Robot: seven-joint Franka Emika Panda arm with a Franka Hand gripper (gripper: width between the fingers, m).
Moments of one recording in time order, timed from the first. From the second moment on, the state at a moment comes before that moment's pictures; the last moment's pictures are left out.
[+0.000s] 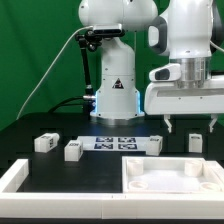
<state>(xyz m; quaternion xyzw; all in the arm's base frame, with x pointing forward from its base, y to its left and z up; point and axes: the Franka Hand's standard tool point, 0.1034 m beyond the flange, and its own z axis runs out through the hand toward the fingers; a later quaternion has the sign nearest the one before) 0.386 0.154 0.052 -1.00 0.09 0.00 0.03</state>
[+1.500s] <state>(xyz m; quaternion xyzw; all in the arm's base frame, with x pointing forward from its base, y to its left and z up) 0.367 0.166 0.045 -0.90 0.05 0.43 0.01</state>
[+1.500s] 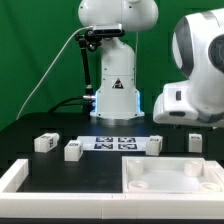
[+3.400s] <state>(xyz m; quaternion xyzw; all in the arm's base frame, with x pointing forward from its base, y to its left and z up) 0.318 0.173 0.007 -0.91 0.06 0.41 0.00</state>
